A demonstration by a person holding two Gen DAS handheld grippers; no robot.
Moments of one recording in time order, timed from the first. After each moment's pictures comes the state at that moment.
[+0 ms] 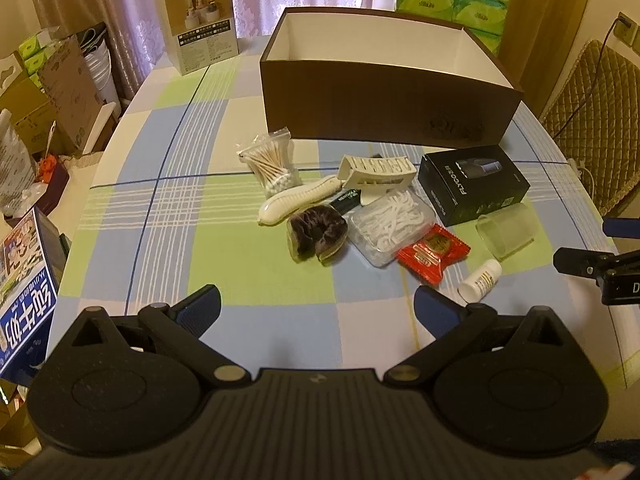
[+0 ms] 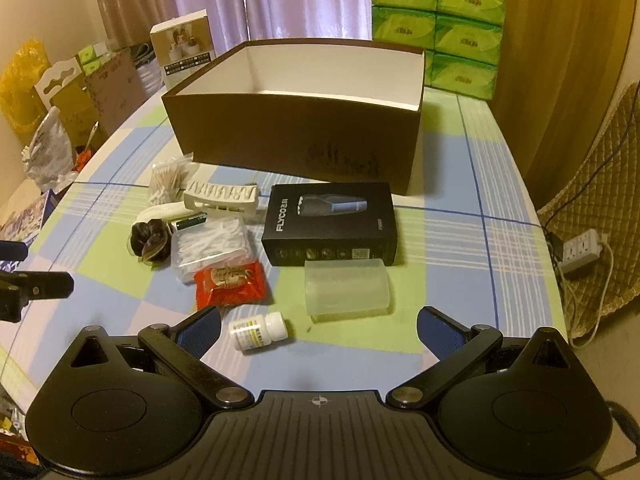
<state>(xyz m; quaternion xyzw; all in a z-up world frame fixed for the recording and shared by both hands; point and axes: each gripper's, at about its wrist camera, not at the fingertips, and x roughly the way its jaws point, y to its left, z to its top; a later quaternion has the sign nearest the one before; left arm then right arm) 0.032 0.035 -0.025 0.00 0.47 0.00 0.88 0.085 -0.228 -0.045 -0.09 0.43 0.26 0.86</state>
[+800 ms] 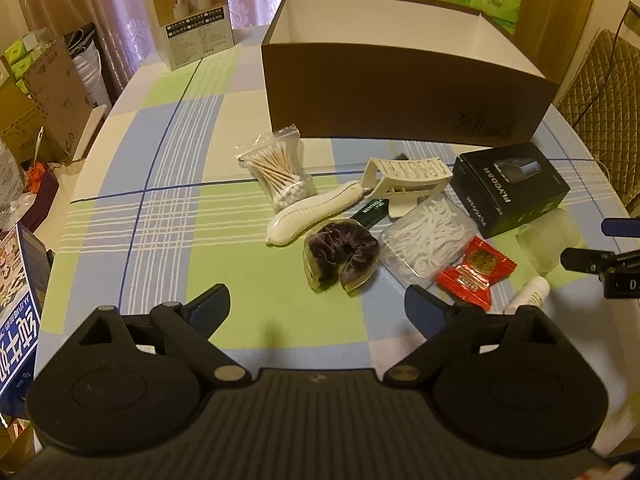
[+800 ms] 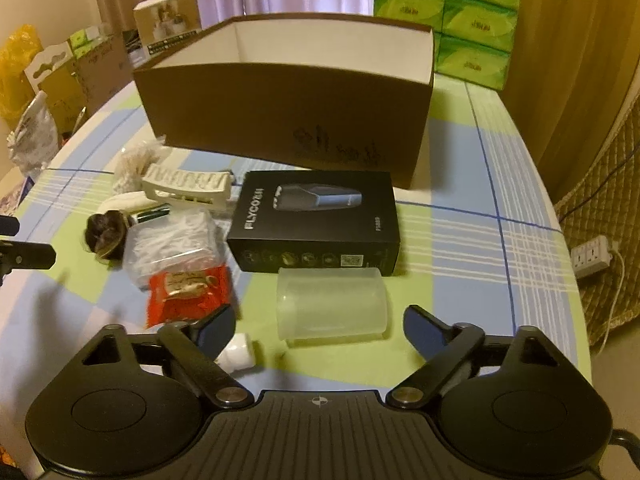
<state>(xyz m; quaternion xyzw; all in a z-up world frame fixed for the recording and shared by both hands) 0.081 0.055 -0.065 0.01 0.48 0.00 0.88 0.131 -0.217 -0.093 -0.10 0.44 0.25 0.85</state>
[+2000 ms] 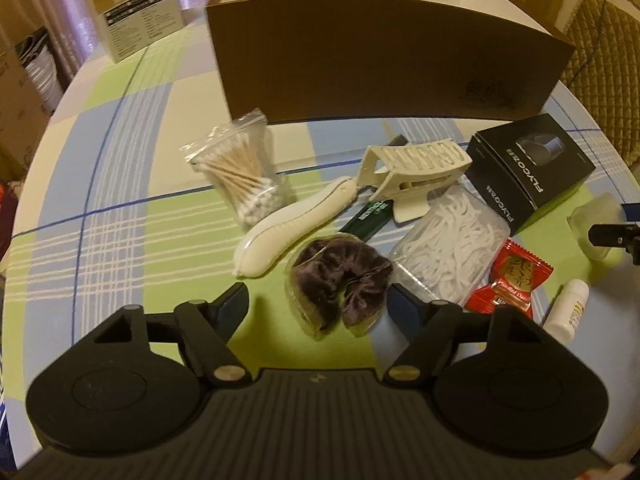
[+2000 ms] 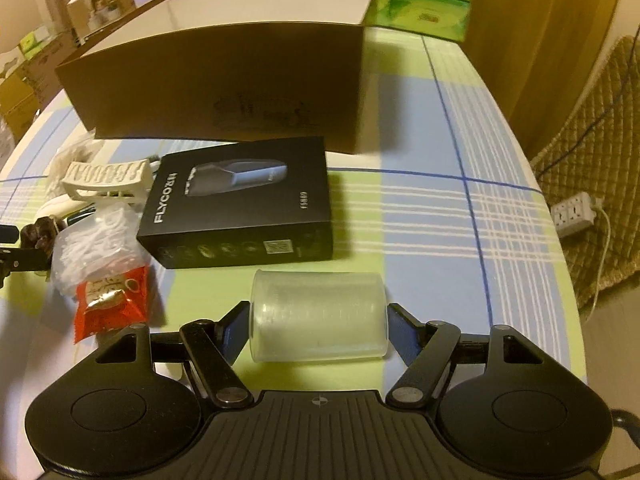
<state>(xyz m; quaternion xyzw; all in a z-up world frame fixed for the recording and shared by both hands) 0.139 0.055 -0.114 0.02 0.50 -0.05 0.86 0.168 -0.240 -0.114 -0.09 0.49 0.19 0.85</state>
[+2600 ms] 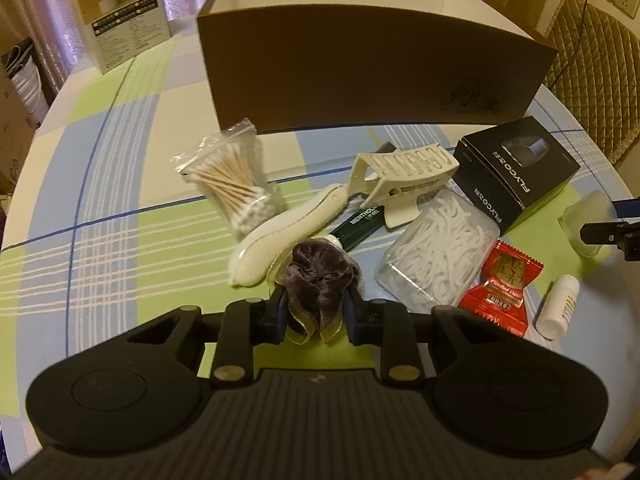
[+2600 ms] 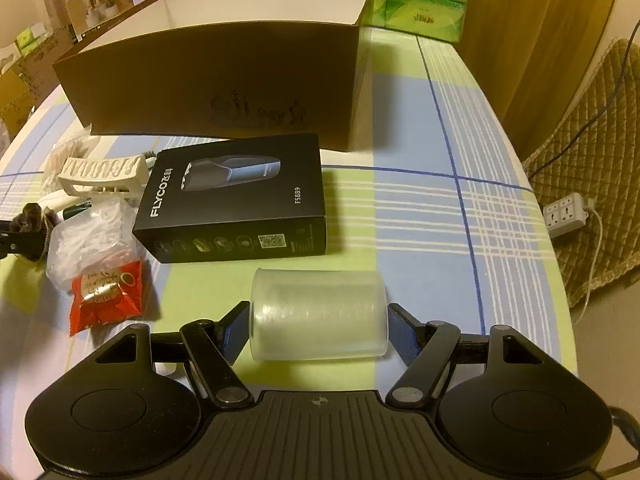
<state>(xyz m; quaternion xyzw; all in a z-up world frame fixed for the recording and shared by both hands) 0.133 0.062 -0.110 0.02 0.49 -0.07 0.87 0.162 -0.242 -0.110 -0.10 0.48 0.19 0.85</state>
